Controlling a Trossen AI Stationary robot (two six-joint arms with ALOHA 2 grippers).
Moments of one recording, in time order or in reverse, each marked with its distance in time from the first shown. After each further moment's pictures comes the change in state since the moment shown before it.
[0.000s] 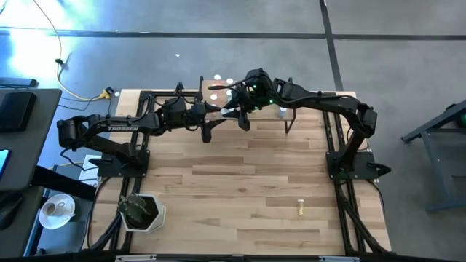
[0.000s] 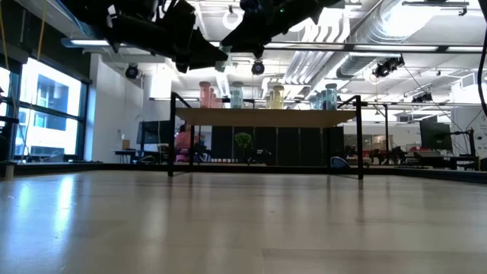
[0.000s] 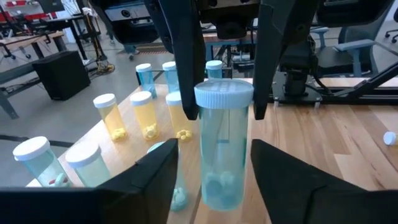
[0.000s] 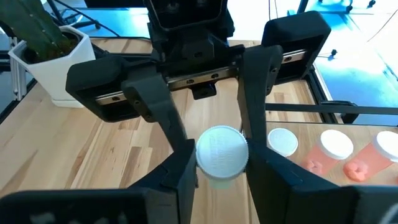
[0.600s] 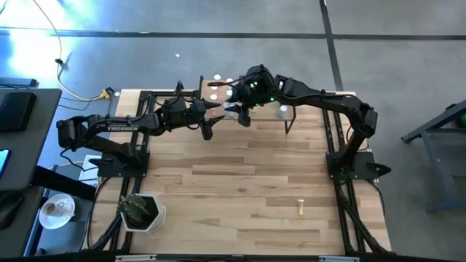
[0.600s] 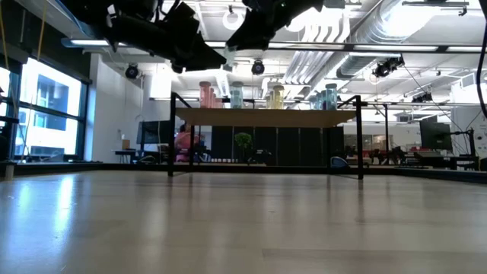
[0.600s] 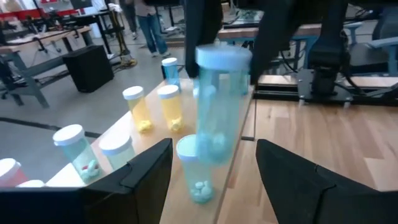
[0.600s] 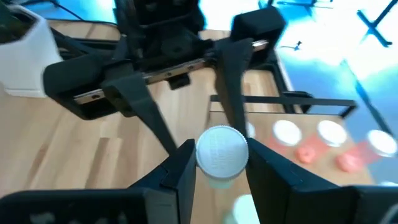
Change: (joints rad) left arm 0.003 -0.005 0.000 -0.011 -0.095 -0.006; right arm -0.001 -0.004 0.074 -0.113 0.137 -0.046
